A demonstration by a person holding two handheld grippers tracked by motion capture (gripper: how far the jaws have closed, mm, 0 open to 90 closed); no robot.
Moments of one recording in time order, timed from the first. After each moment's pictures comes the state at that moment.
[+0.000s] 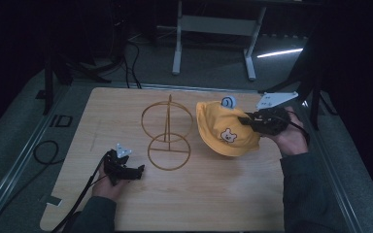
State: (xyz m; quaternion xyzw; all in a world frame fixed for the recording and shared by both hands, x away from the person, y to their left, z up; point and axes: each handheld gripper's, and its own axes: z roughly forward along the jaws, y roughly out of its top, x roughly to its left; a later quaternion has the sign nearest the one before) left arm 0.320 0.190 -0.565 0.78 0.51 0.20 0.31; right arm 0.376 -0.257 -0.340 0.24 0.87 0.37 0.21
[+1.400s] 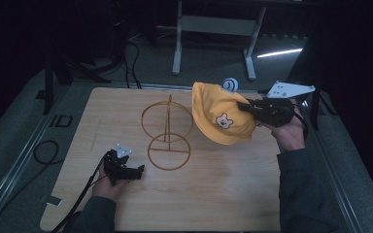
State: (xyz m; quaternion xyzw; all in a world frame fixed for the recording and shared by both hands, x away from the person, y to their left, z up) left arm 0.320 0.190 -0.565 0.78 0.51 0.20 0.31; right arm 0.380 -0.261 -0.317 0.22 0.81 0.50 0.21
